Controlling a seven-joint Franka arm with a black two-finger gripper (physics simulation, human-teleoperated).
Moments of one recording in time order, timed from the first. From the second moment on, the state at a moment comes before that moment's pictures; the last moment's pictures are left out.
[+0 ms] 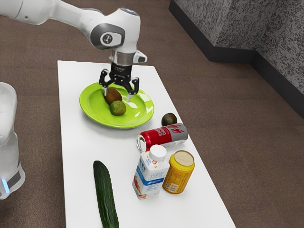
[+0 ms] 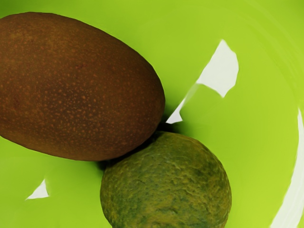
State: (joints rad) arm -0.03 -0.44 0.26 -2.37 0.00 1.92 -0.85
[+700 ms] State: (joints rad) arm -0.06 -0.36 0.25 -2.42 -0.02 2.06 -0.88
